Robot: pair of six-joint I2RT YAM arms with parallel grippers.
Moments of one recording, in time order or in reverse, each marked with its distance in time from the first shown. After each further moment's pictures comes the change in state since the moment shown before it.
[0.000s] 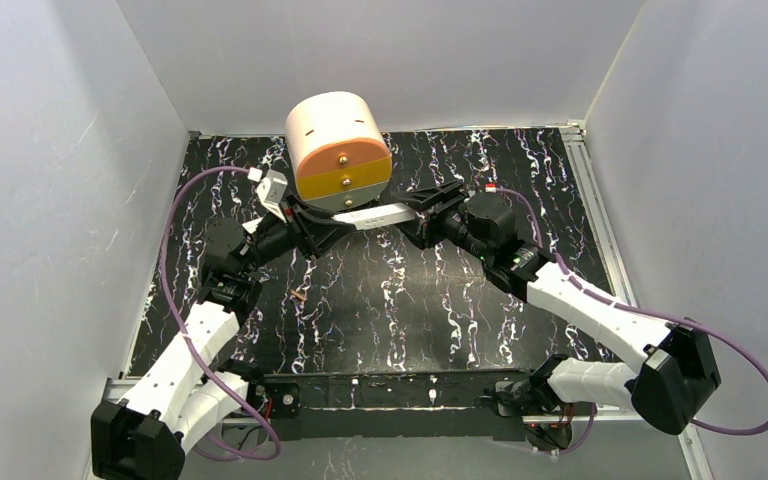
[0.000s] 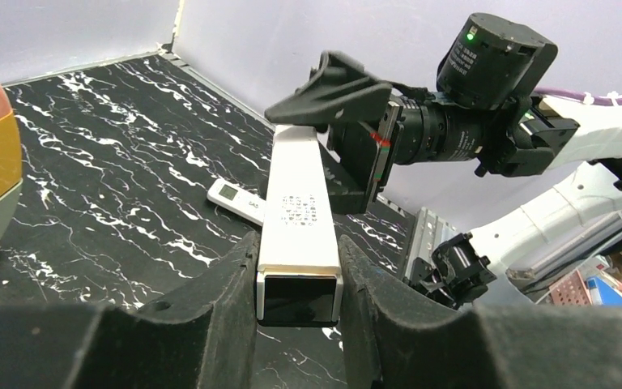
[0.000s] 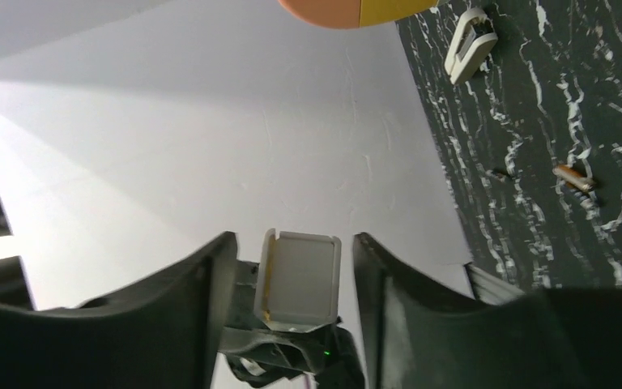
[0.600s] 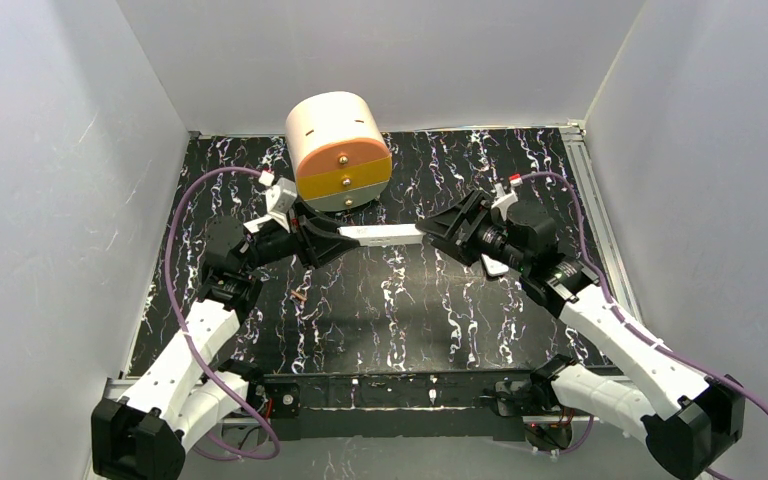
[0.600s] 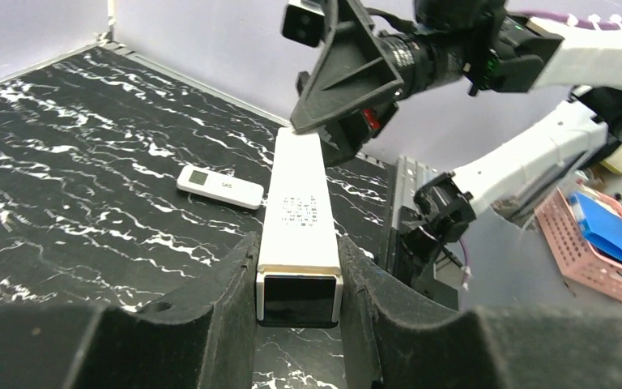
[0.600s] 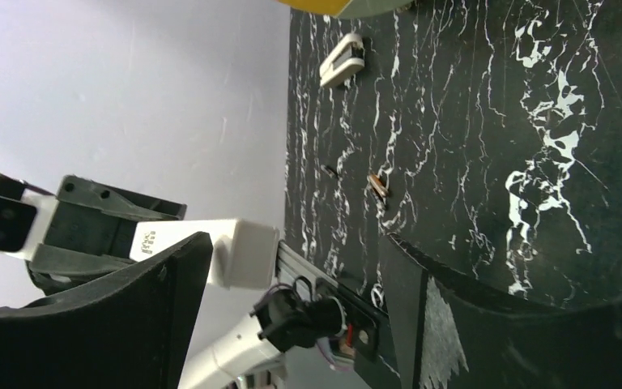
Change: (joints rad) left arm 0.000 0.015 0.010 0.006 0.169 0.088; right arm -0.125 -0.240 -0.069 -0.238 -0.161 -0.612
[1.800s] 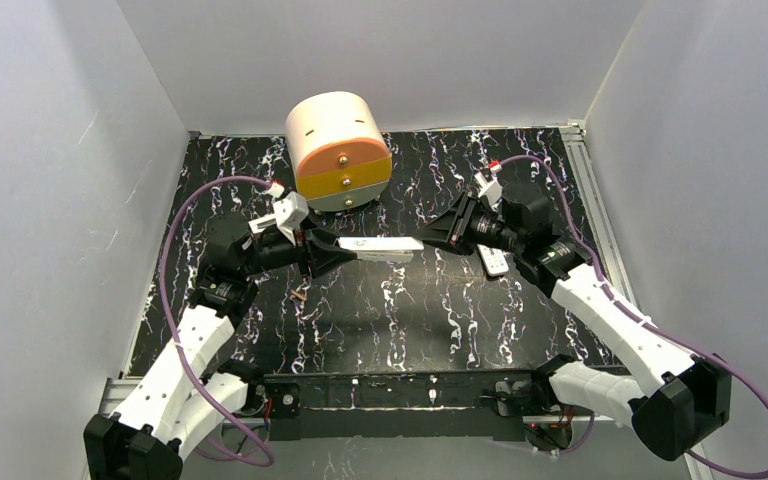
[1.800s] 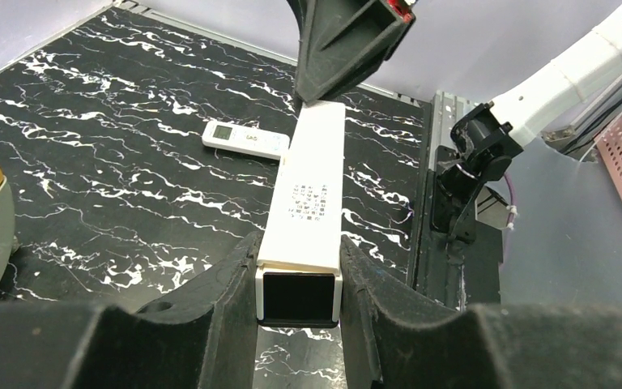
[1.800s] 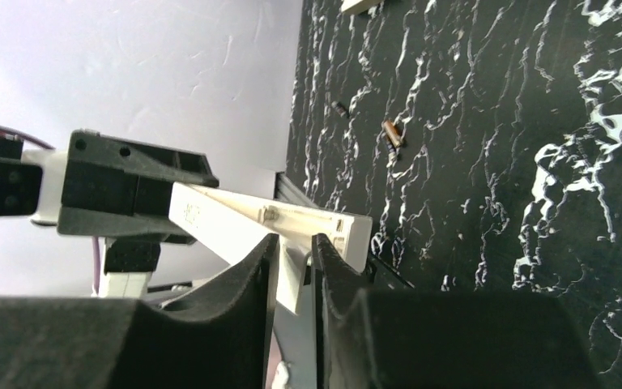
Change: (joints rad) left arm -0.006 -0.058 0.048 -0.335 0.029 0.325; right arm -0.066 0.128 0.134 -0.085 -0.283 -0.137
